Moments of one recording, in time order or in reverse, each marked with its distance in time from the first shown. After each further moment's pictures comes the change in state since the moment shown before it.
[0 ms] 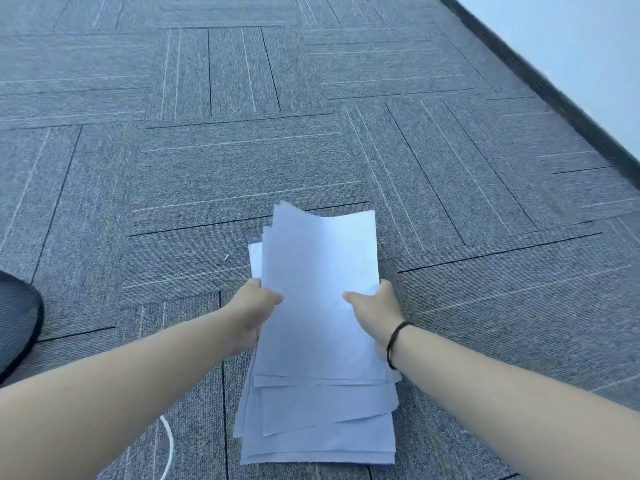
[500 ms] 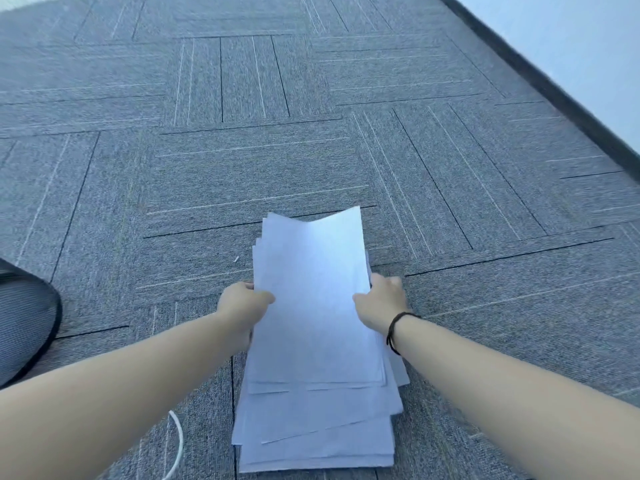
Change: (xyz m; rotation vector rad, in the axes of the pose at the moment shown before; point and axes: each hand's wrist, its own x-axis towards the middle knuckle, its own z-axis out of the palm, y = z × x) left_hand 0.000 -0.001 -0.020 0.028 0.259 0.030; right_hand -0.001 -0.021 -0.001 -0.601 0.006 -0.149
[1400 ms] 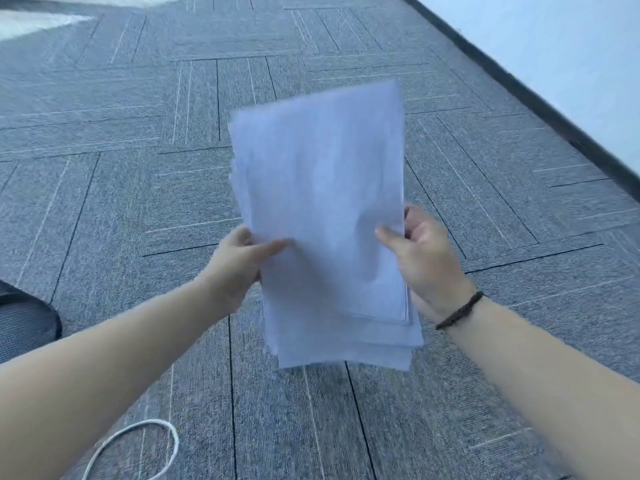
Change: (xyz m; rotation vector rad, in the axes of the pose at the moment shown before) left_hand -0.020 0.078 -0.015 -0.328 -0.312 0.415; right_hand -0.032 -0.038 -0.098 0.998 0.055 -0.488
